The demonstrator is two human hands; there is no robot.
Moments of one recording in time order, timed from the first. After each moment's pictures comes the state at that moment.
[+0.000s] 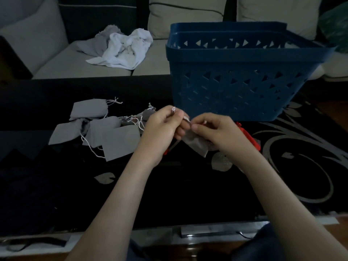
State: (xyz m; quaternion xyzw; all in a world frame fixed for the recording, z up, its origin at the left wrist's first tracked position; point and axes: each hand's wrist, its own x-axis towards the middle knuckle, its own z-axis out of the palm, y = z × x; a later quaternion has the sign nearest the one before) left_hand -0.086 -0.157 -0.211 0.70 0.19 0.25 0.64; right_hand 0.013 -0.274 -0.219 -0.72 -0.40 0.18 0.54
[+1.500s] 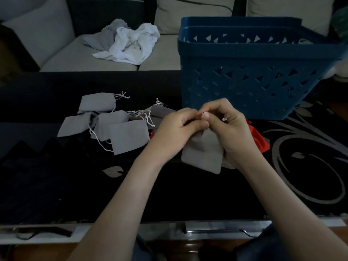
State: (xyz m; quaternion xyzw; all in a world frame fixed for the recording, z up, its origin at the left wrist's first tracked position) left_hand -0.086 -0.155 -0.220 0.80 0.07 0.23 0.55; right_hand -0.008 -0.265 -0.222 -0.60 -0.40 0.12 0.69
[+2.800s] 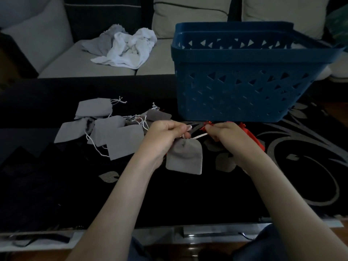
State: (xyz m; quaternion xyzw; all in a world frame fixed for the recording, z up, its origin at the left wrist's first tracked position) left_hand -0.089 -0.152 -0.217 0.65 0.28 0.16 0.69; right_hand 0.023 -0.271 -0.231 -0.79 -0.21 0.26 0.53
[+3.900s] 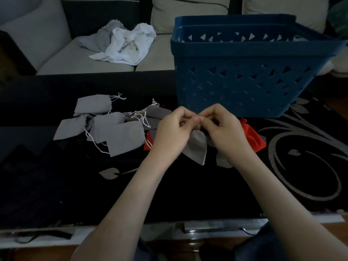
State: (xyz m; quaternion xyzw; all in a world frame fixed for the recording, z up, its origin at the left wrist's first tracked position) left_hand -0.079 -0.166 -0.225 0.78 0.19 0.26 0.53; right_hand 0.001 -0.265 -0.227 -0.76 -0.32 0.08 0.56
